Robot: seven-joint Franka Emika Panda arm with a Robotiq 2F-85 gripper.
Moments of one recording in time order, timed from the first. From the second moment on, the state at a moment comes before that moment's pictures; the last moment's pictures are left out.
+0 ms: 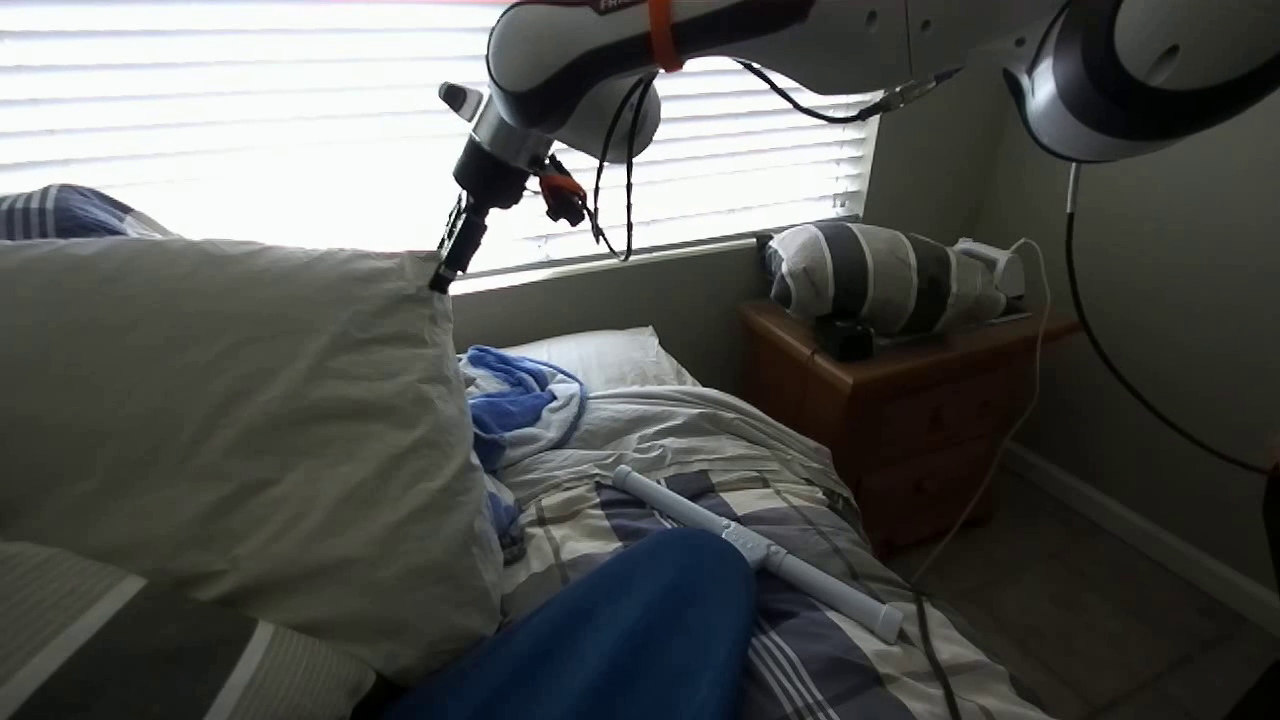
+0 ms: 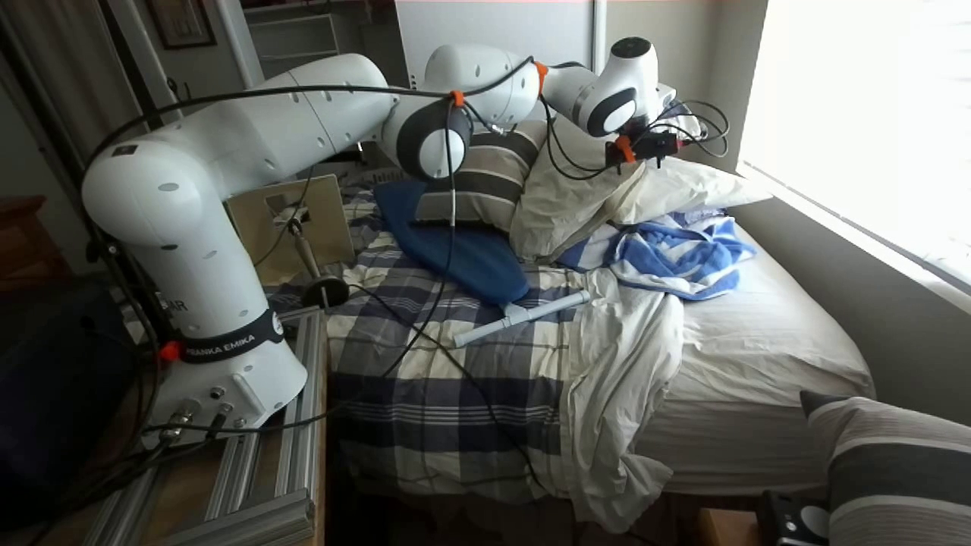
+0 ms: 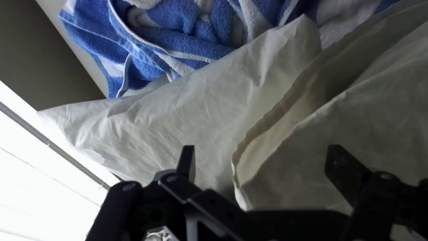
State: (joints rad) arm 0.14 1.28 0.24 -0.53 0.16 2.38 -0.92
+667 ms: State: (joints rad) arm 0.08 1.40 0.51 -0.53 0.36 2.62 -0.97
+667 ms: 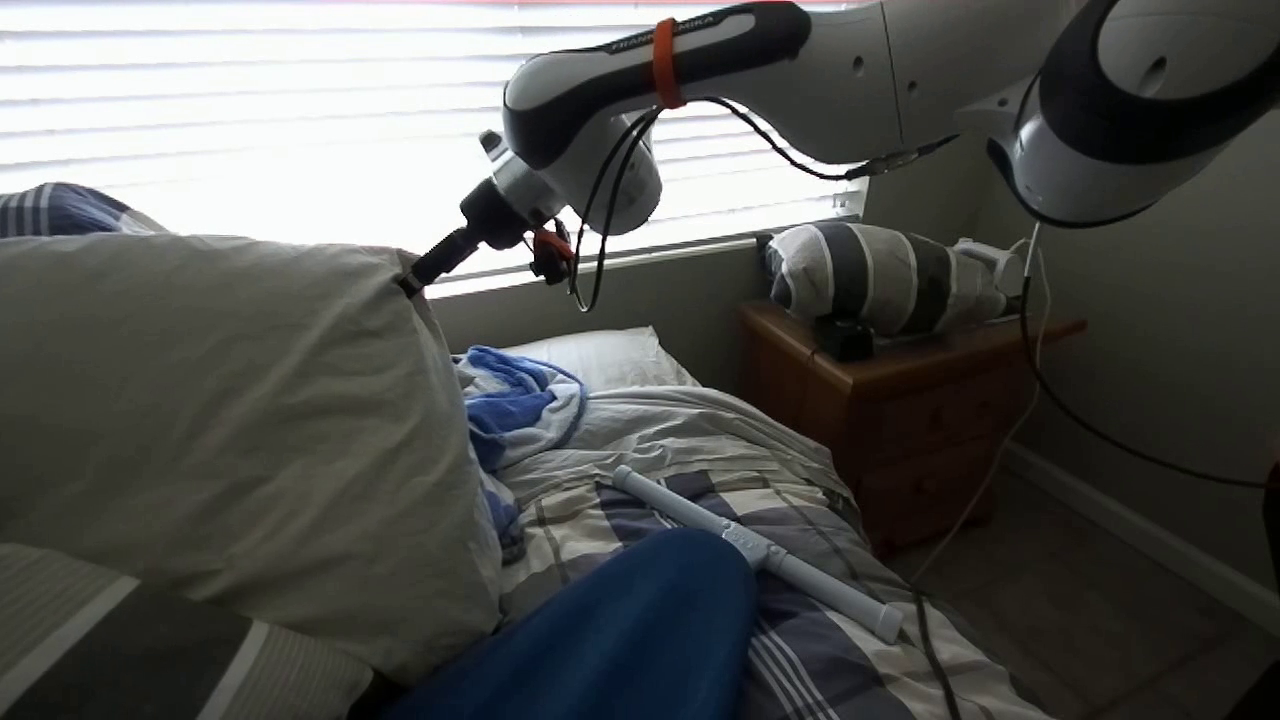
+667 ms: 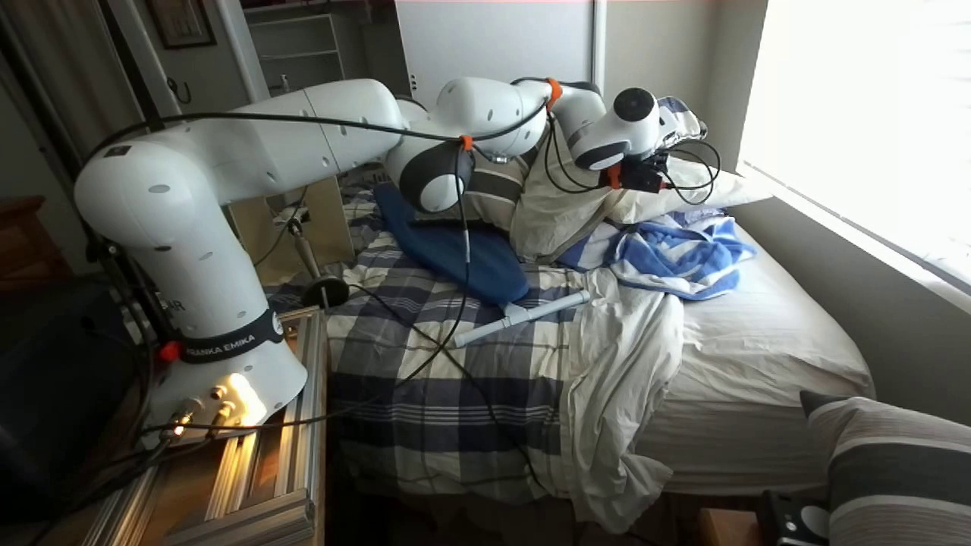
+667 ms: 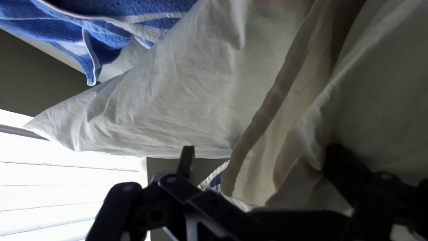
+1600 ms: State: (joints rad) arm -0.02 1.49 1.02 -0.50 0.65 2.47 -1.58
